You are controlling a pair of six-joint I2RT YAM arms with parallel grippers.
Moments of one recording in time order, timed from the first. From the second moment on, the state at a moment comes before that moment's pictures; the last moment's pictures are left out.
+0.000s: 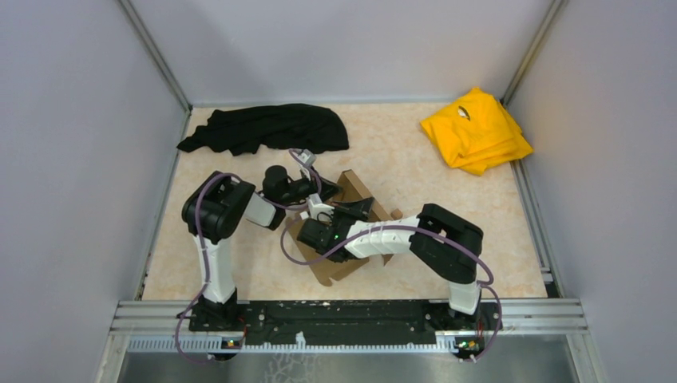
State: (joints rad) left arm -0.42 2.04 0.72 1.21 0.67 -0.38; right arm 1.20 1.87 1.11 -0.42 1.36 -0.32
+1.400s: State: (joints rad) left arm -0.62 1.85 0.96 0.35 0.17 0.00; right arm 1.02 1.52 0.98 -0.39 0.87 -0.02
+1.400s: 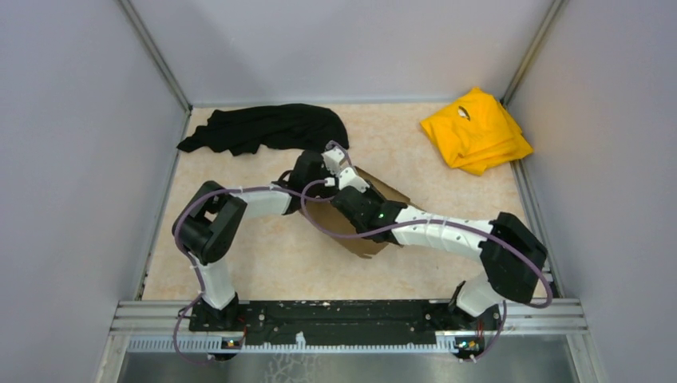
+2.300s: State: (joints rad) left arm -0.88 1.63 0.92 -0.06 -0.55 -0.02; right arm 0.89 1.20 0.83 -0.34 0.60 0.12
